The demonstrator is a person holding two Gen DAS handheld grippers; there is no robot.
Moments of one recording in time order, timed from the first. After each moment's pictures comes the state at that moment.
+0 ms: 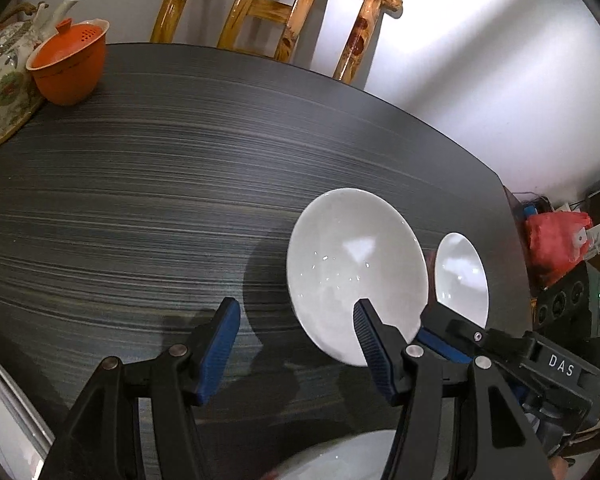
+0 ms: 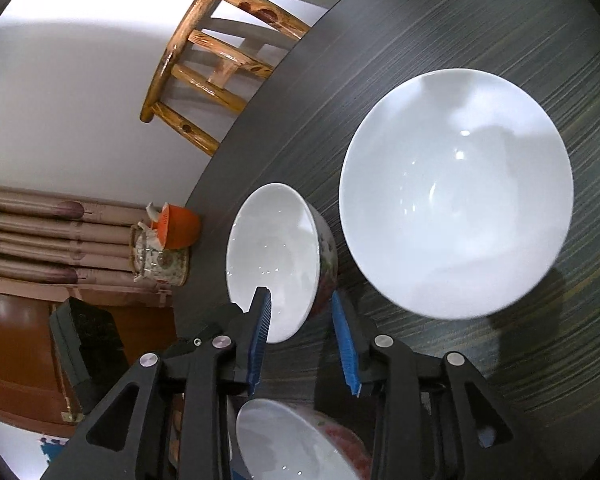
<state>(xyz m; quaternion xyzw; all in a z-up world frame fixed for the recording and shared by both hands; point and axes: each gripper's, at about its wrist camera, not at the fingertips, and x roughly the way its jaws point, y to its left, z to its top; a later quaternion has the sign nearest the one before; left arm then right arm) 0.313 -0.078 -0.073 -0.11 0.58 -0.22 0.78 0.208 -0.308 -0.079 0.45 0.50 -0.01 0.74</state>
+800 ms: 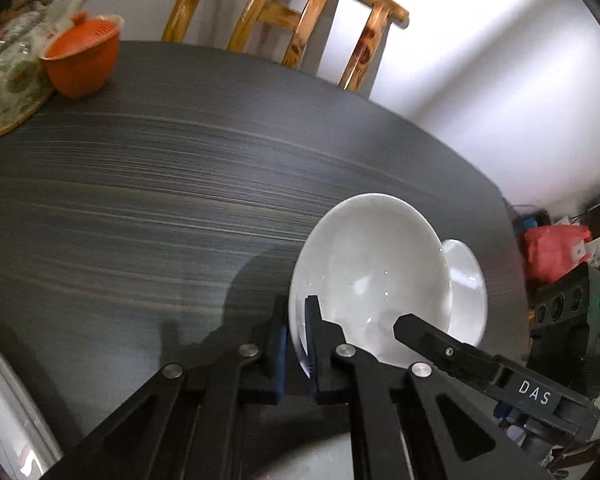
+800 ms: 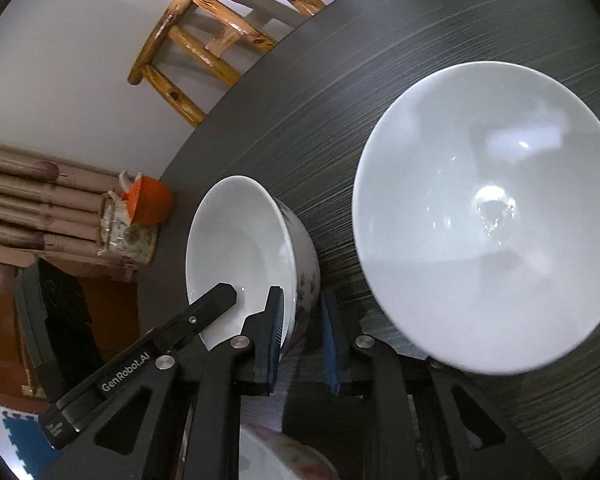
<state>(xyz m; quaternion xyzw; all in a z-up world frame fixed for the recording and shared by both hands) 0.302 -0.070 -0.067 -0.13 0.57 -0.21 0.79 0.229 -0.293 -0.095 0.38 0.54 0.00 0.75</state>
